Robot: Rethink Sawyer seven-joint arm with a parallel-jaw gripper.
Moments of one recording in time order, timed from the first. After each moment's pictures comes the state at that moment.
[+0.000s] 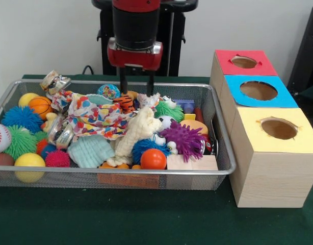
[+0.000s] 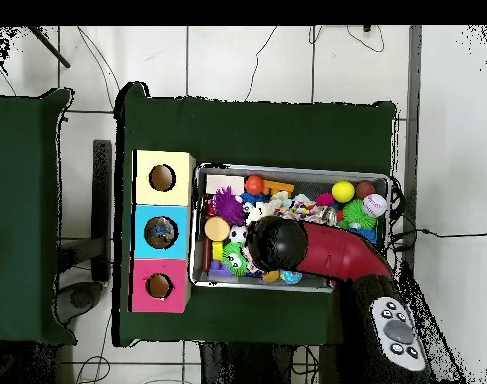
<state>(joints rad) -0.38 -0.68 0.06 1.75 -0.15 0.53 1.66</state>
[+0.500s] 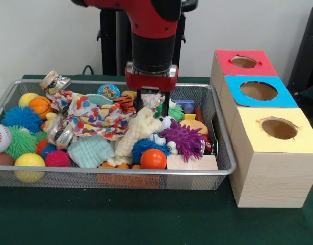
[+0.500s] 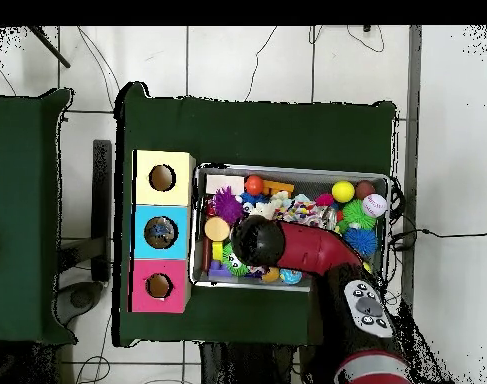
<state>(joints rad) -0.34 -0.57 0.05 1.73 -0.13 0.41 1.69</state>
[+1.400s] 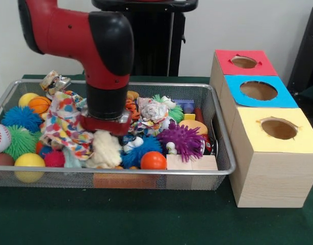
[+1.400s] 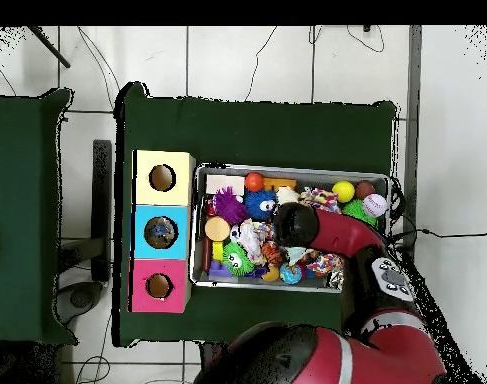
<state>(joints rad) -0.45 -0.34 0.01 1.48 -0.21 0.37 1.69</state>
